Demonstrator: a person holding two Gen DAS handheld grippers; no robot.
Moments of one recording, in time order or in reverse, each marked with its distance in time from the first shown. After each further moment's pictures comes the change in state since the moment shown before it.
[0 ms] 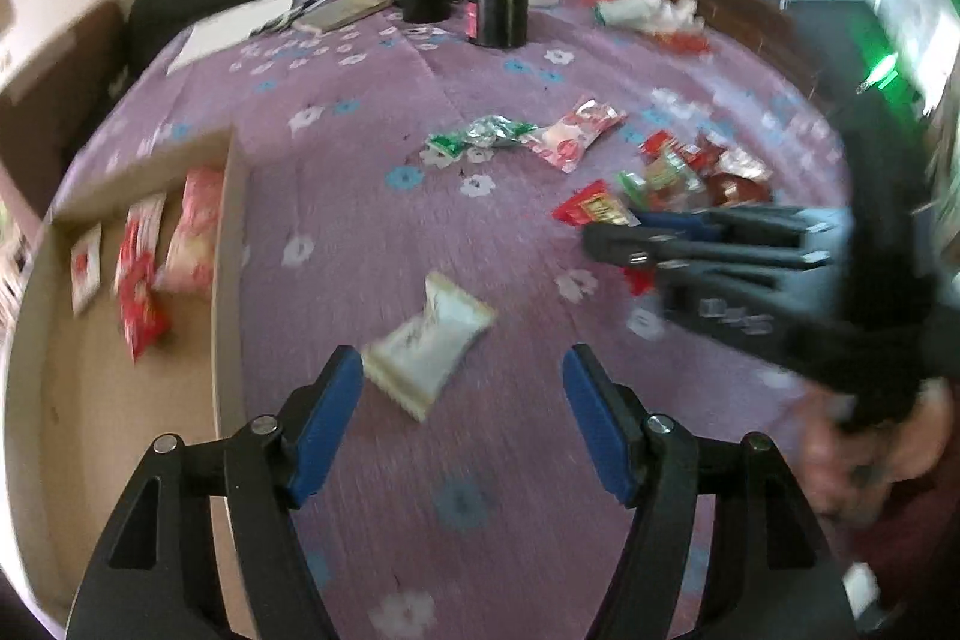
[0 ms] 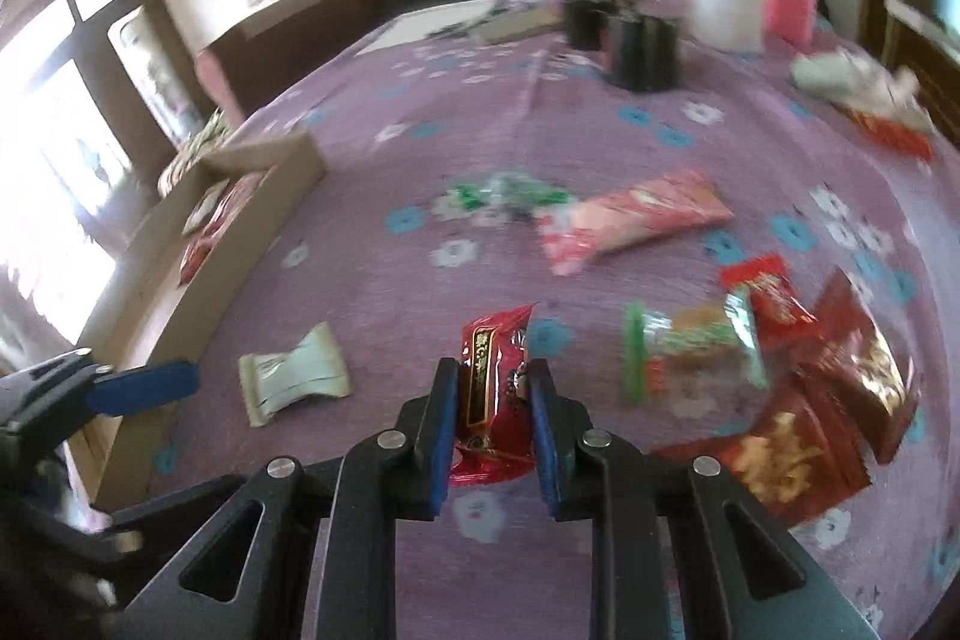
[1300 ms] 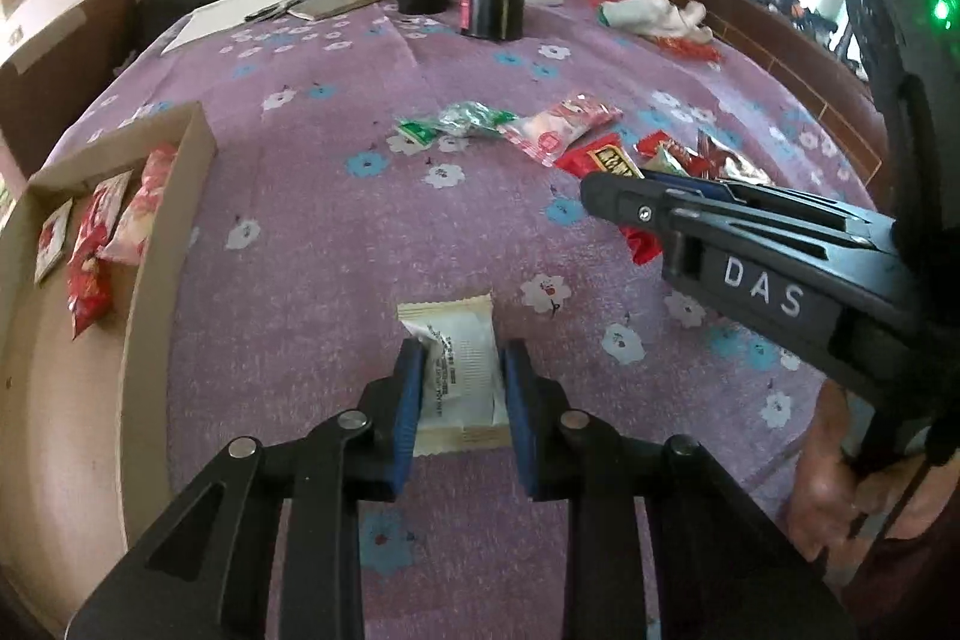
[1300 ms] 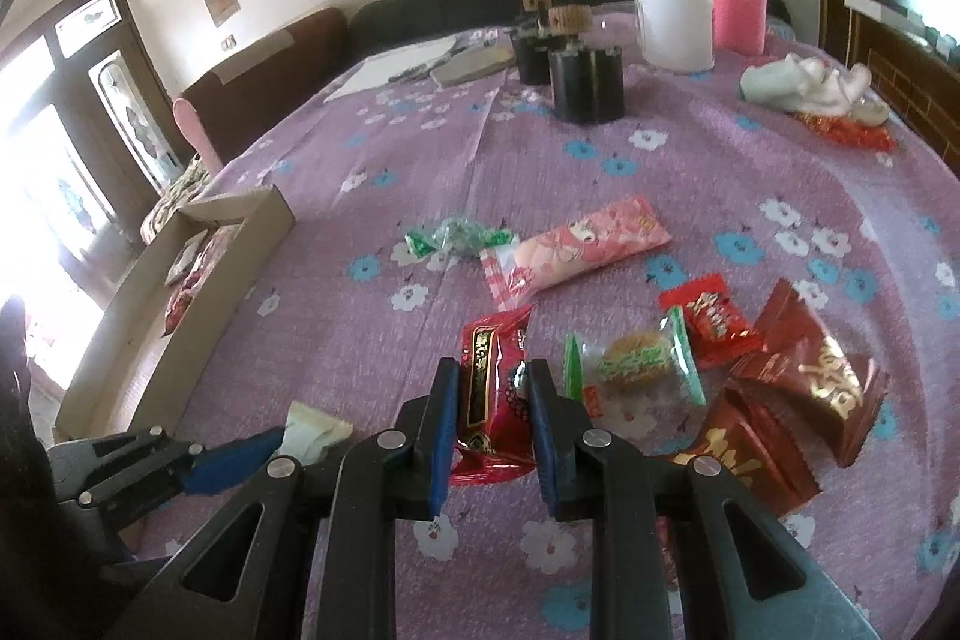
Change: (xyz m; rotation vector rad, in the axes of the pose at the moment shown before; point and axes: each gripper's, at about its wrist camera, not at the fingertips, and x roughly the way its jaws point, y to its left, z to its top) left arm 0.010 -0.014 -0.011 -0.115 -0.038 -0.042; right arm -0.016 -0.011 0.001 0.041 -0.102 -0.054
